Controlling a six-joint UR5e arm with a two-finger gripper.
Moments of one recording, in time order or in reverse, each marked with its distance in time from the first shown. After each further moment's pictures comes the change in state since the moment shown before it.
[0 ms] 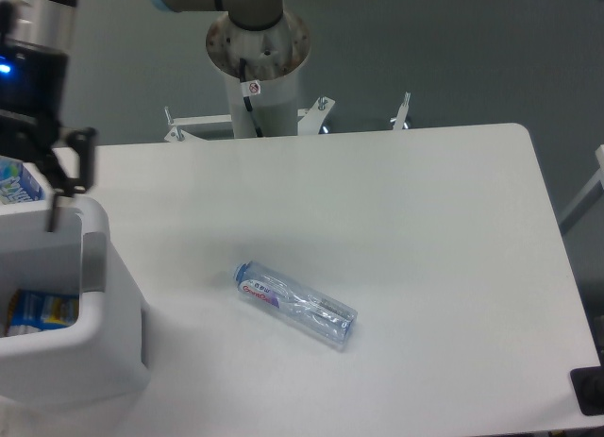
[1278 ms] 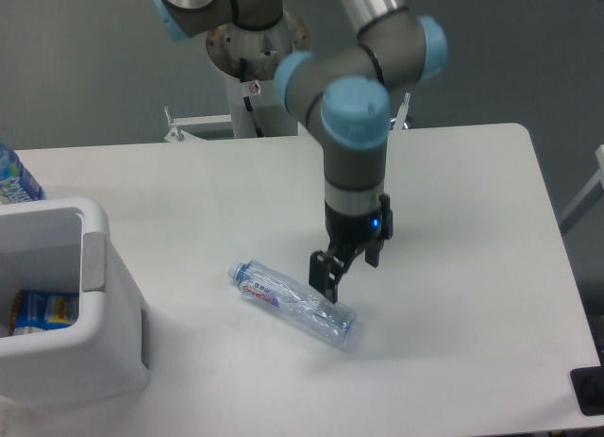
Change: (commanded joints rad) arm 0.307 -0.297 -0.190 -0.052 0.166 -0.141
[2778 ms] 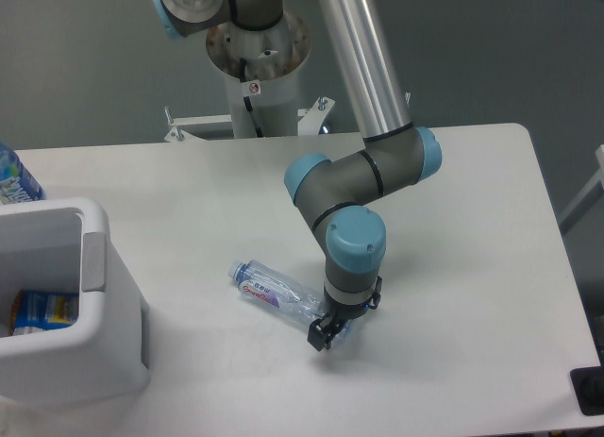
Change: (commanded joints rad) arm -0.048 -0.204 0.091 0.002 0.068 -0.012
